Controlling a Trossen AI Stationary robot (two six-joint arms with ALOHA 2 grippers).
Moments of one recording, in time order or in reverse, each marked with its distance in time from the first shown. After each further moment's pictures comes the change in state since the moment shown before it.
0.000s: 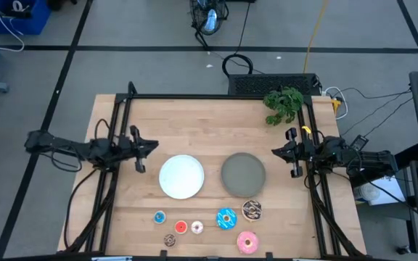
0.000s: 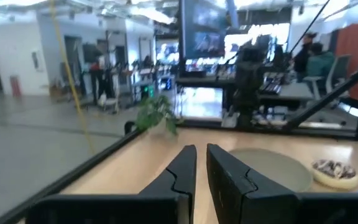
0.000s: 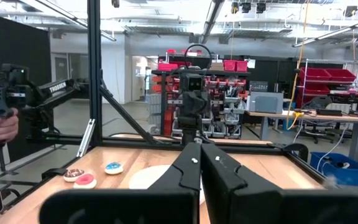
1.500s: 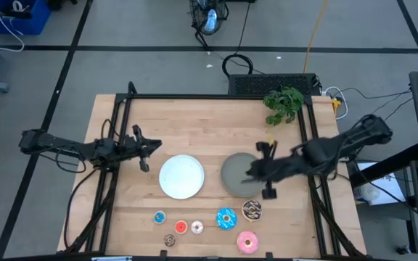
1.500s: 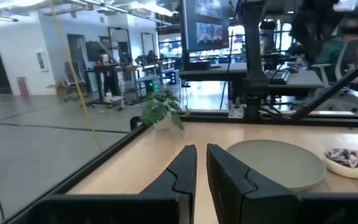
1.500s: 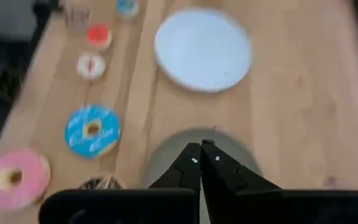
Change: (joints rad) left arm 0.041 0.126 0.000 0.104 0.027 0.042; right arm 0.474 1.346 1.297 -1.074 0.399 0.190
